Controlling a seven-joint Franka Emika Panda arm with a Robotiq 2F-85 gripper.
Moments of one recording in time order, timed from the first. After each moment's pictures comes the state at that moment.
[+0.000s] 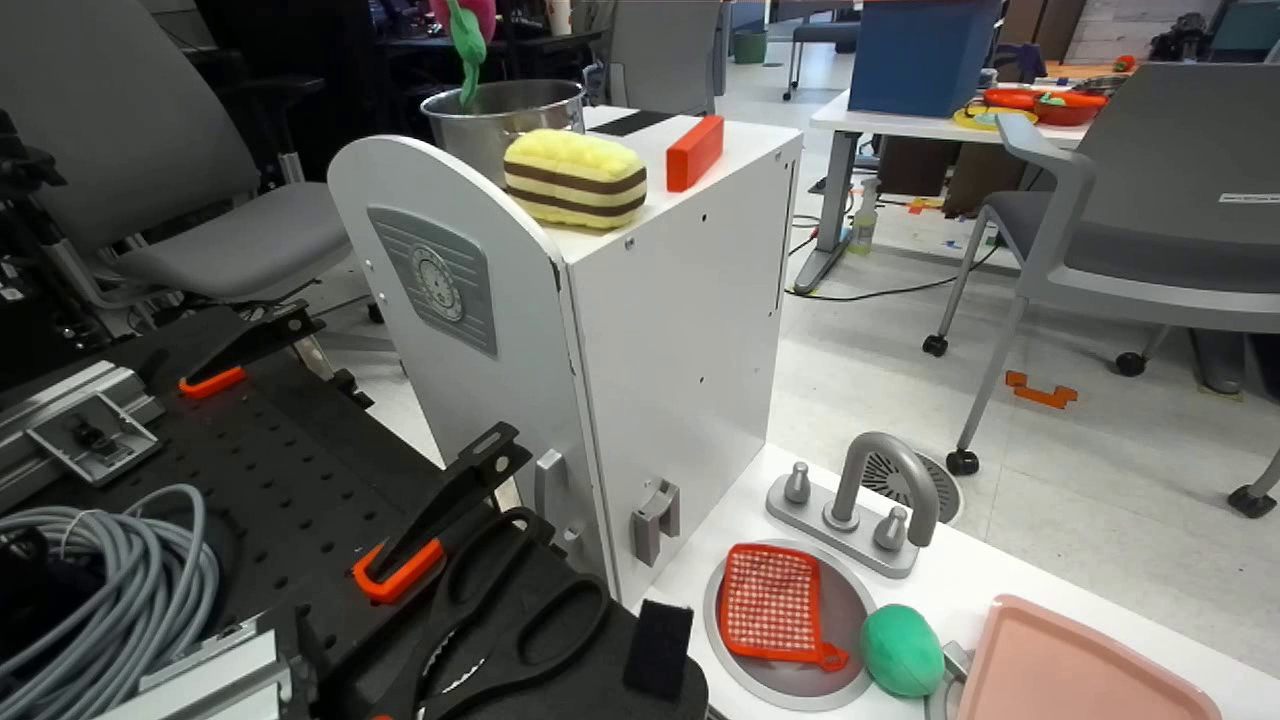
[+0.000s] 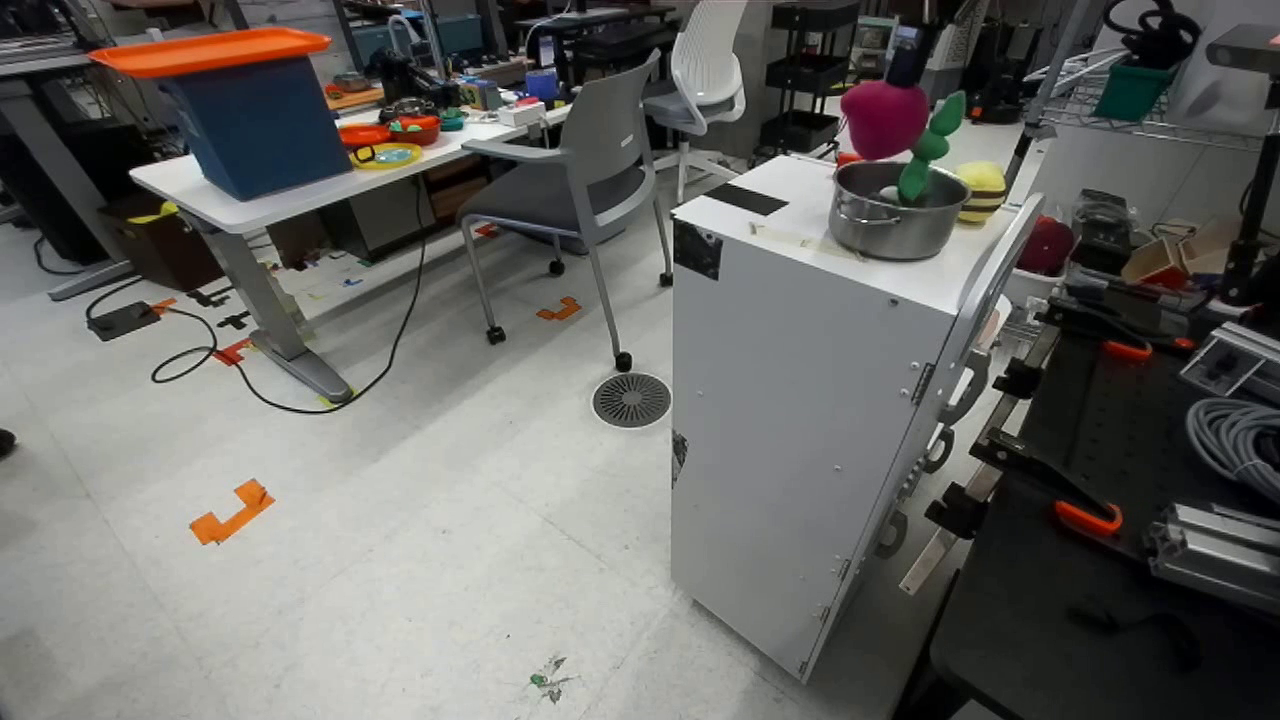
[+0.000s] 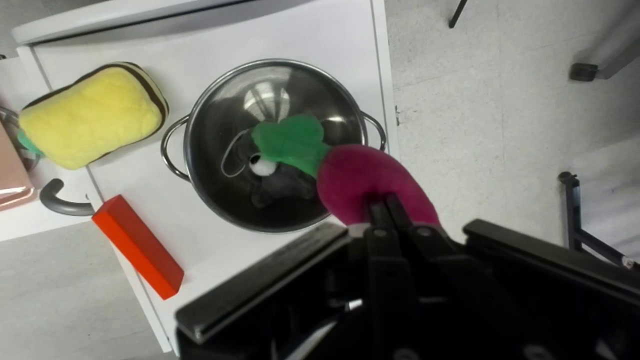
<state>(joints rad) 0.03 -0.06 0.05 -2.26 0.16 2.28 0.13</state>
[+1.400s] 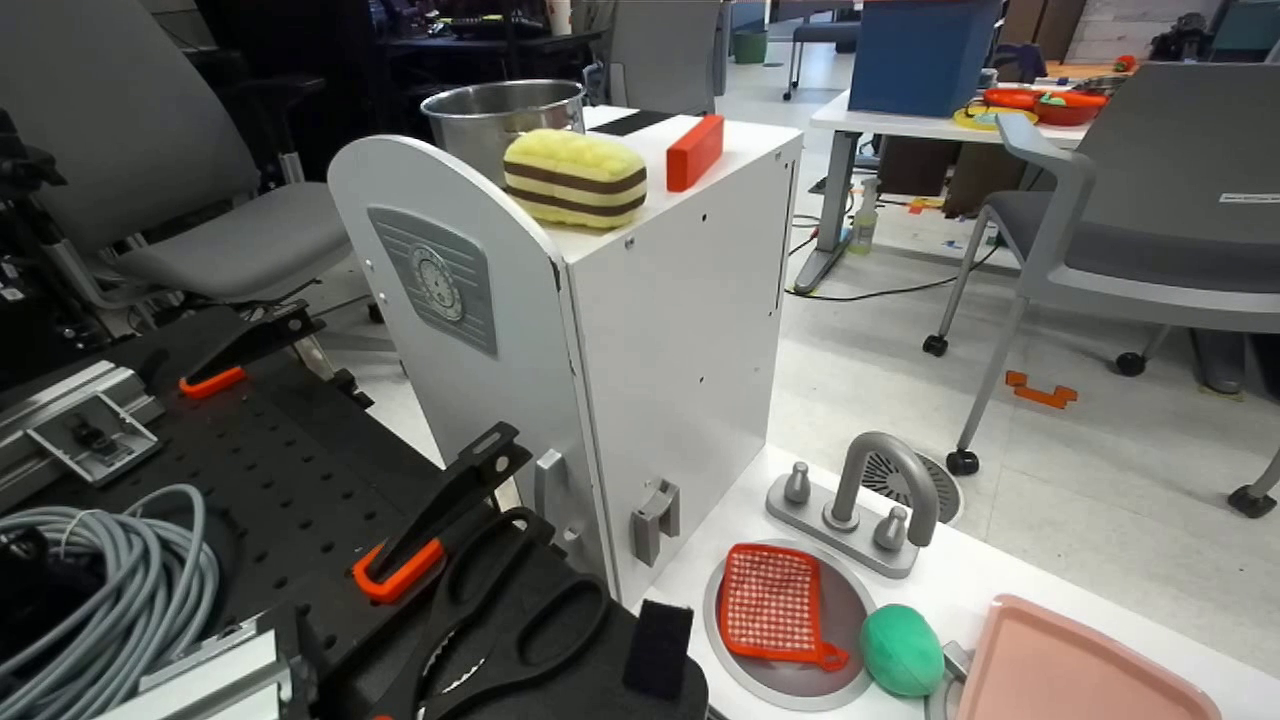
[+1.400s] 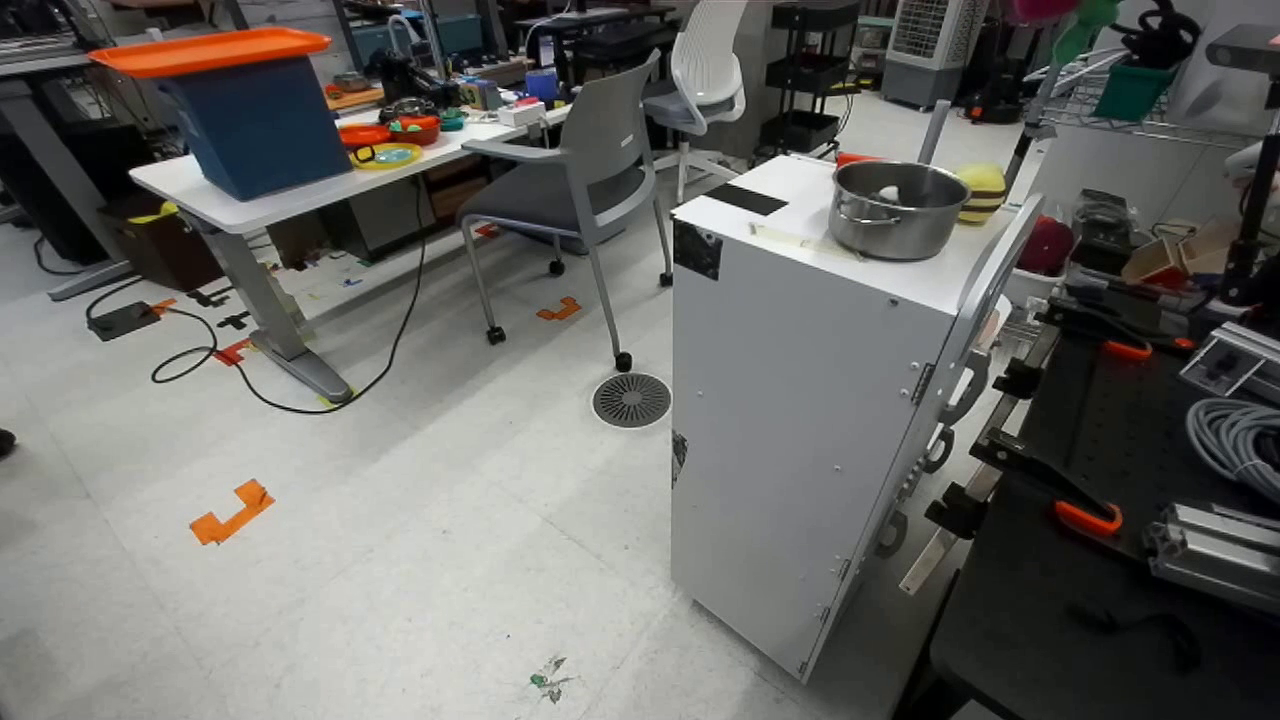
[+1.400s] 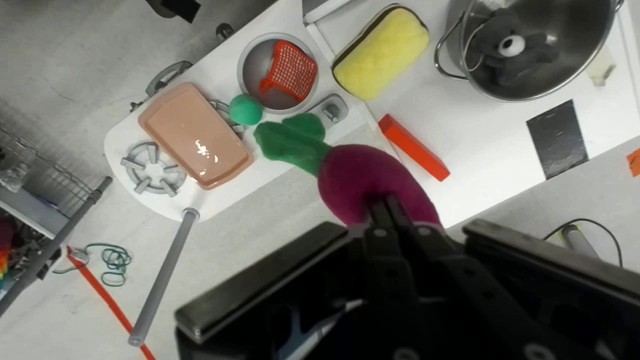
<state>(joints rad) -0.22 -0.33 -0.03 -2.37 -0.07 2.24 0.34</state>
